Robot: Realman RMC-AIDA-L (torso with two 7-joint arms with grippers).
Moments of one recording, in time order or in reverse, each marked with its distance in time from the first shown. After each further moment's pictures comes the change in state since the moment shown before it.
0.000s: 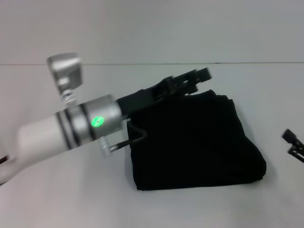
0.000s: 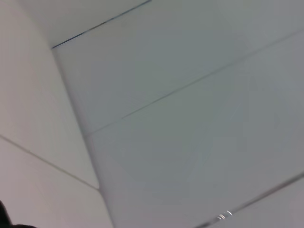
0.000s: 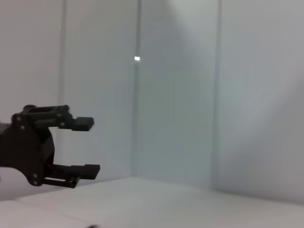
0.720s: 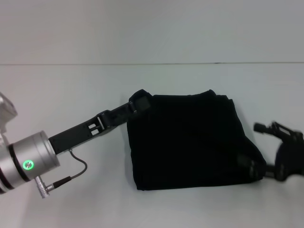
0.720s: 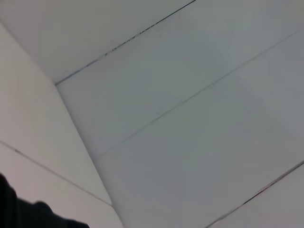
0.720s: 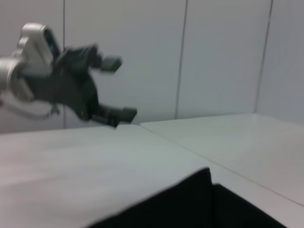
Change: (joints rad) left arm 0.287 0.007 -0.019 0.211 0.037 0.212 0.024; right arm 0.087 0.002 -0.382 -0.285 -0.104 0.066 0.301
